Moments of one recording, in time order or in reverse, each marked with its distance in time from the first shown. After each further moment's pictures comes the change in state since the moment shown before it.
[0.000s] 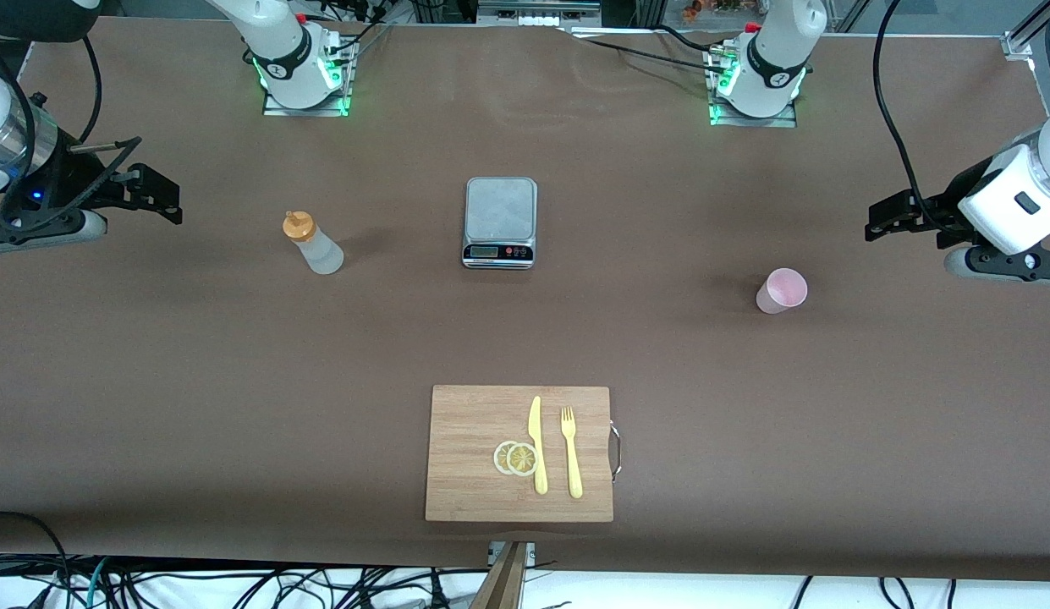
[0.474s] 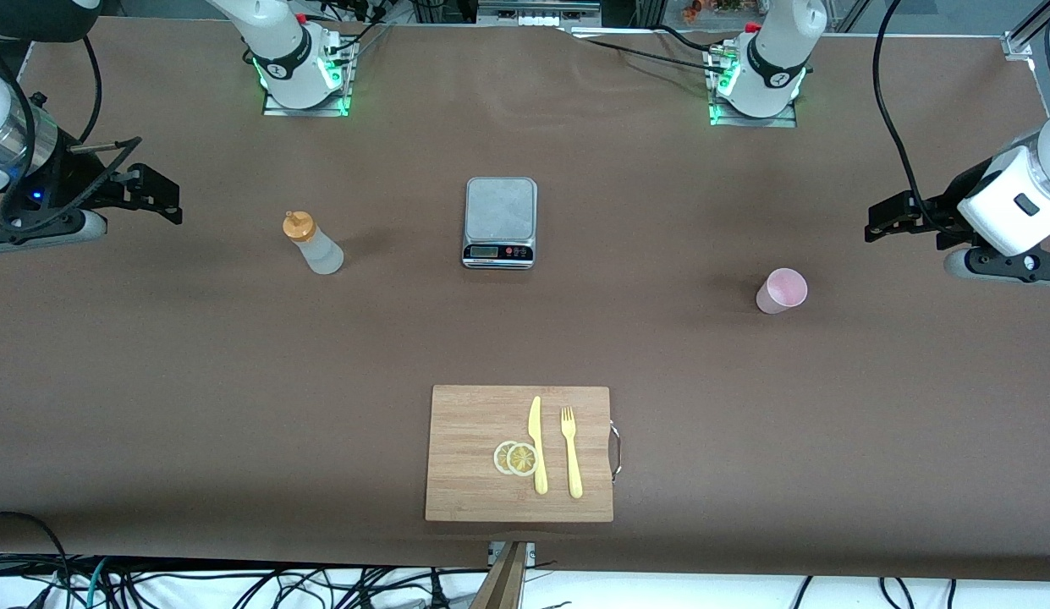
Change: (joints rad) left arm 0.000 0.003 0.000 0.003 0.000 0.000 0.000; right arm 0.000 0.000 0.000 0.000 0.000 0.000 0.000
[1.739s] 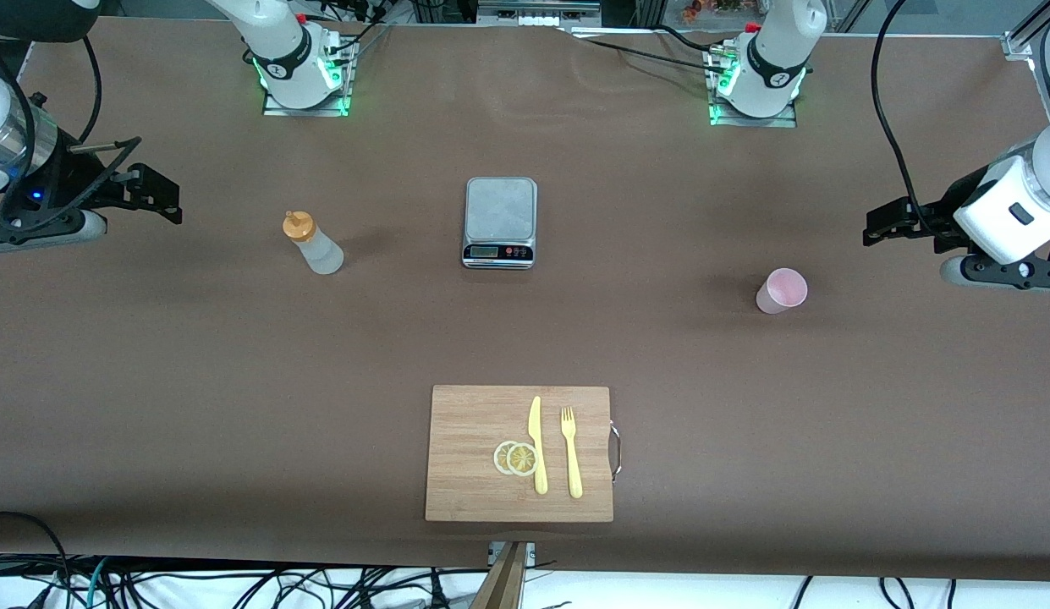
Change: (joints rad) left arm 0.003 0.023 0.001 0.000 0.000 0.000 0.000; right arm 0.000 0.000 -0.001 0.000 0.000 -0.001 0.000
